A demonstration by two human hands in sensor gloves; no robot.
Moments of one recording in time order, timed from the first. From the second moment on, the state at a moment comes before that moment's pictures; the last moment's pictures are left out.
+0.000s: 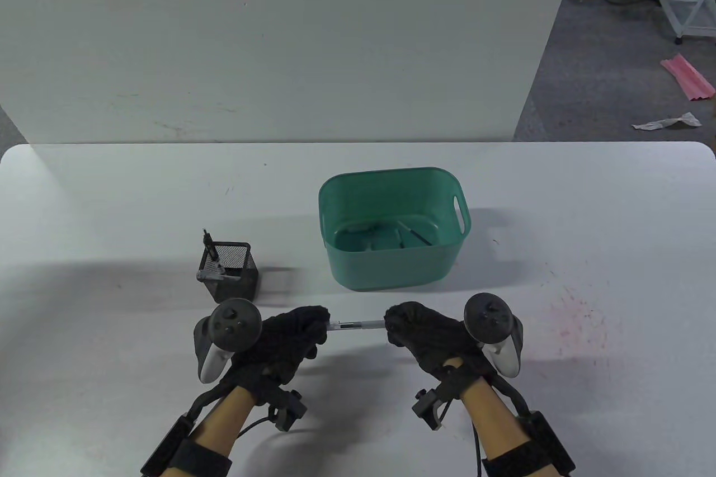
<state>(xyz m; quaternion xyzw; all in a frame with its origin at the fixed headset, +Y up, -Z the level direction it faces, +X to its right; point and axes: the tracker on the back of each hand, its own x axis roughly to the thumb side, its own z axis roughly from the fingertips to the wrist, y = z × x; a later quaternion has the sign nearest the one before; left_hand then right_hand) -0.188 -0.711 -0.312 -0.05 -0.15 0.47 0.87 0.129 -0.717 -0.318 0.15 0.08 0.81 0.57</state>
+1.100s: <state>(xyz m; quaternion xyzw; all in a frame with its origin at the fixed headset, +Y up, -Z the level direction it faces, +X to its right) -0.192 -0.715 -0.314 -0.08 -0.14 0.50 0.85 0.124 -0.721 -0.310 0.12 0.09 0.82 0.56</state>
